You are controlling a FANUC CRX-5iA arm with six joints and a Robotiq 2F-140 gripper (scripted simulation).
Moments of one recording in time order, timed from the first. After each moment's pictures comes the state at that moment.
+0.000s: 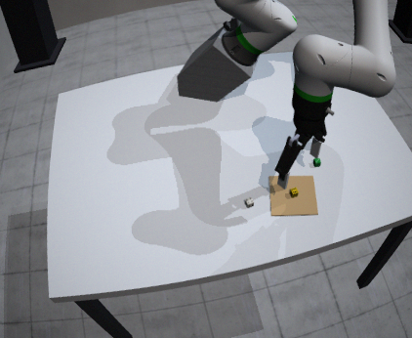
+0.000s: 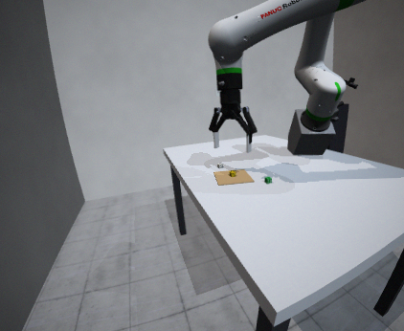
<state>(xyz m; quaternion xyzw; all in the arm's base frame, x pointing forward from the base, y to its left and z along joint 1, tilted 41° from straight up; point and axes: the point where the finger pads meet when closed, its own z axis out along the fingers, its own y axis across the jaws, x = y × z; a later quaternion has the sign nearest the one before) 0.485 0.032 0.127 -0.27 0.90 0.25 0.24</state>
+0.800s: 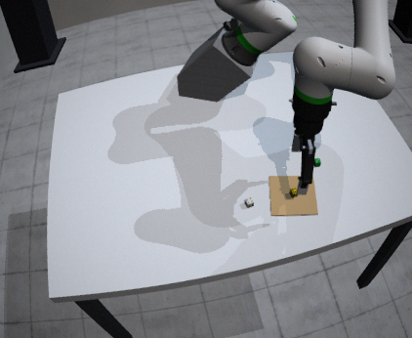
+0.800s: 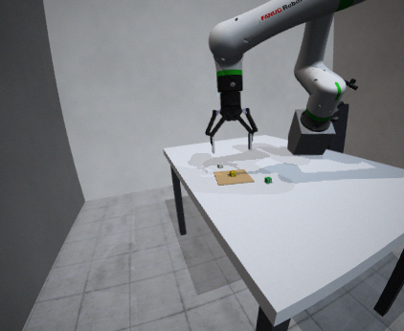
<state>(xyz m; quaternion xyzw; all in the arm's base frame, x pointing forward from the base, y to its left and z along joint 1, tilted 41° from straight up) 0.486 0.036 0.123 -0.59 0.73 0.14 0.32</state>
